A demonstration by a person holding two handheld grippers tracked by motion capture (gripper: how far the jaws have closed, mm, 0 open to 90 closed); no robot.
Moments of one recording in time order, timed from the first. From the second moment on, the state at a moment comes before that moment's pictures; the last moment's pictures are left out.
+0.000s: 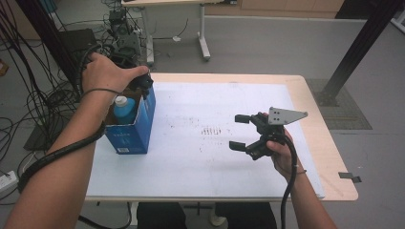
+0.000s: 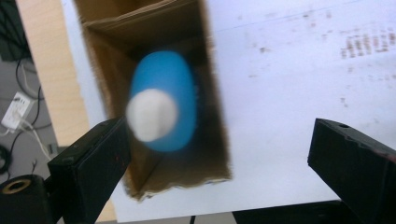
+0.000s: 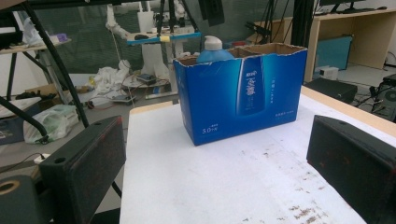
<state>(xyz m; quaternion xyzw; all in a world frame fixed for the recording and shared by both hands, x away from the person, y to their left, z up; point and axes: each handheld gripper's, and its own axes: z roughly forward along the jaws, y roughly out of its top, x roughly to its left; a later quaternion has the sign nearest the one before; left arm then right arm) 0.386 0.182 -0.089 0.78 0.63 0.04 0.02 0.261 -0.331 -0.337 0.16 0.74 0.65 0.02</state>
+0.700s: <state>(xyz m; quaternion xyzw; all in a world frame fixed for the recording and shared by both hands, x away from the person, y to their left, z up) 0.363 0.098 -0.089 0.85 0.52 0.02 0.06 0.254 -0.333 -0.336 0.17 0.75 0.64 0.02</state>
